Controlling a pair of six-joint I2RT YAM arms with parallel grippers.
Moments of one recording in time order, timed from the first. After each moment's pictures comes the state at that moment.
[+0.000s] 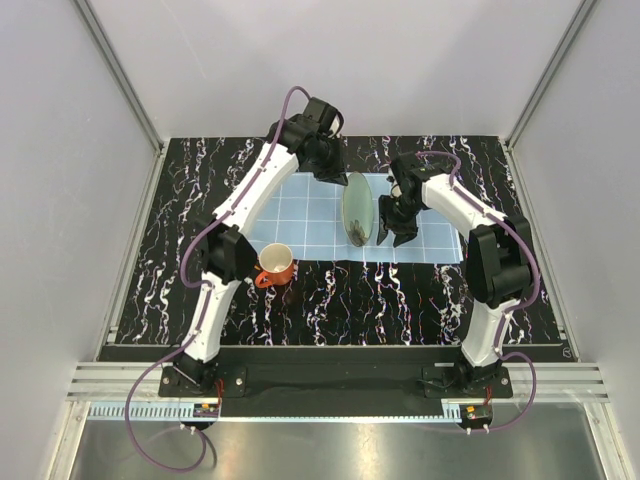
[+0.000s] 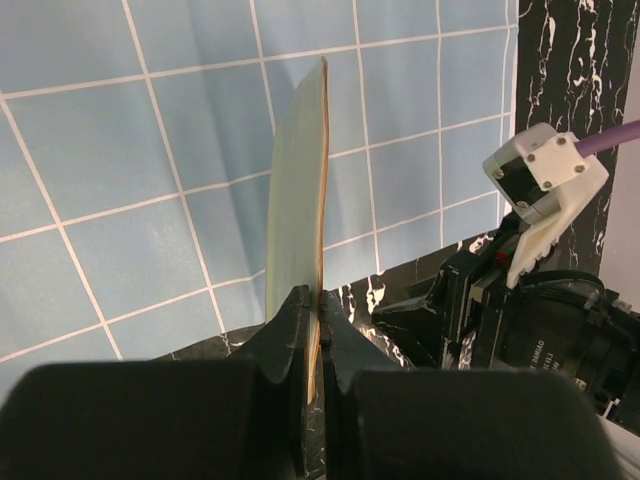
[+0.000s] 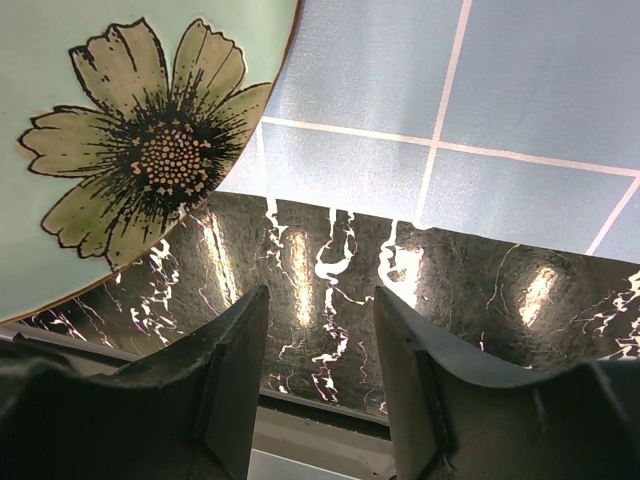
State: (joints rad) left arm -0.55 2.32 2.53 -1.12 0.21 -0.57; right arm 0.34 1.89 1.51 -0.94 -0.19 0.37
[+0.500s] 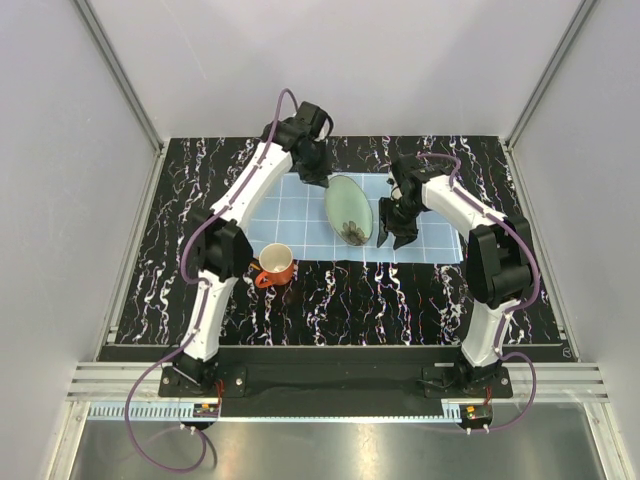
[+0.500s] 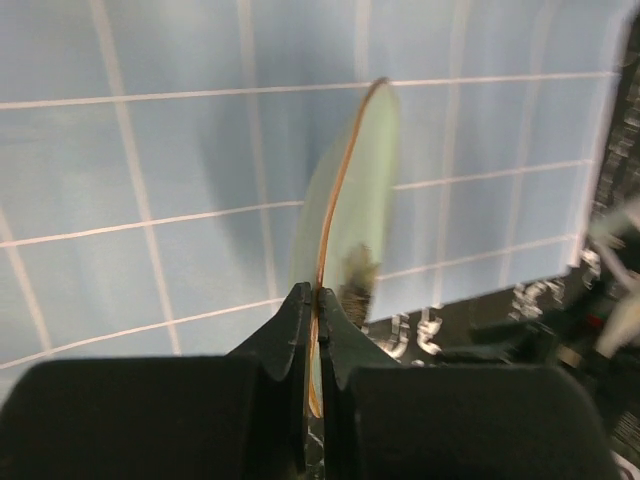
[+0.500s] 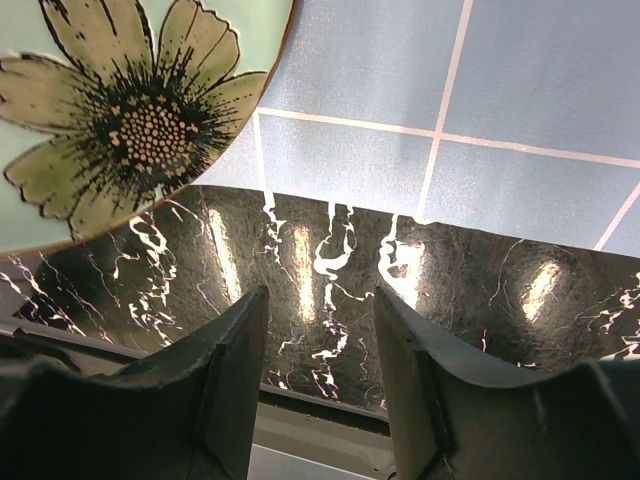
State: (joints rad) left arm -0.51 2.32 2.47 -1.12 0.10 -0.57; right arm 0.33 1.89 1.50 -0.94 -0.20 0.37
